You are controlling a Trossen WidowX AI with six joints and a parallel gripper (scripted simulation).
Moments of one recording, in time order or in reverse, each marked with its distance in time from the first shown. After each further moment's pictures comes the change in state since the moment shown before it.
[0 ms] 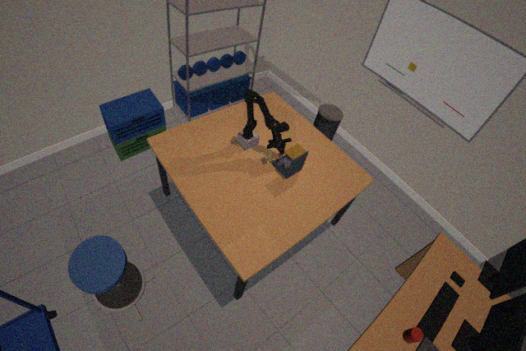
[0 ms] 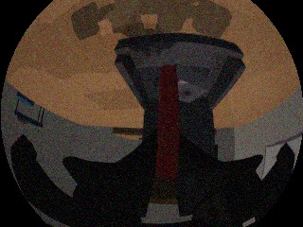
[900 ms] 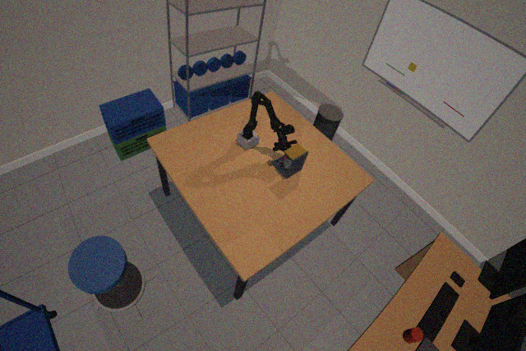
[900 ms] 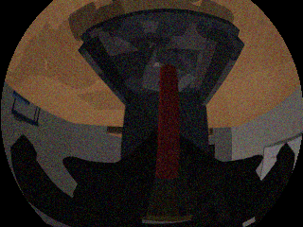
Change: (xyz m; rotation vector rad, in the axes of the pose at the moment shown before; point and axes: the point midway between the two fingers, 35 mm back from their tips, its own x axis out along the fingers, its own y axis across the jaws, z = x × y) arm 0.028 -0.032 -0.018 -0.013 0.006 -0.027
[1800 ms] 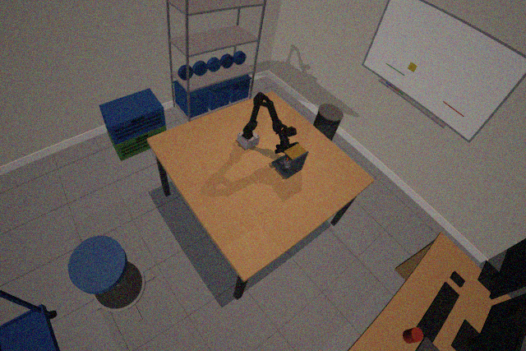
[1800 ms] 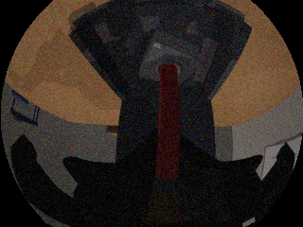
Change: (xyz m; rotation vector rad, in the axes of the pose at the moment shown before) arm 0.018 -0.001 -0.016 0.001 0.003 0.001
